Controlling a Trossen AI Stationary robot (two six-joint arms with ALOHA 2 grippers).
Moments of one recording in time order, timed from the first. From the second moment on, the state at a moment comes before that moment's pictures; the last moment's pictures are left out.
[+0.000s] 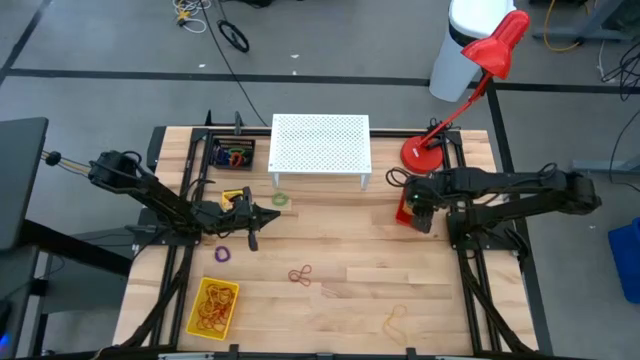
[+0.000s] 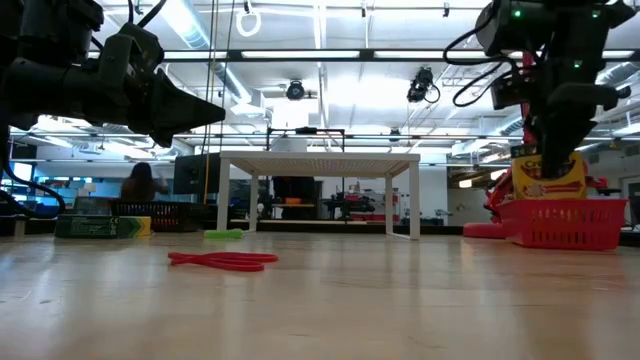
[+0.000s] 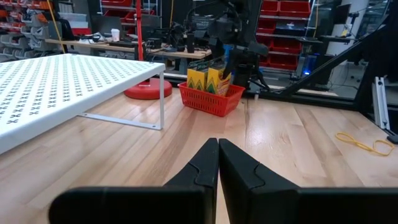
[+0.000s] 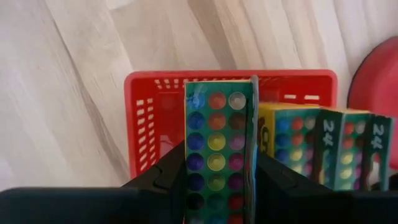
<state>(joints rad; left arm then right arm) -0.25 1.34 0.06 1.28 -0.50 -0.06 -0.14 1.04 0.73 -1.04 0.14 0.20</state>
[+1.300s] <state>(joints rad) -0.25 1.34 0.06 1.28 -0.50 -0.06 -0.14 1.12 0.73 -1.05 0.18 0.26</state>
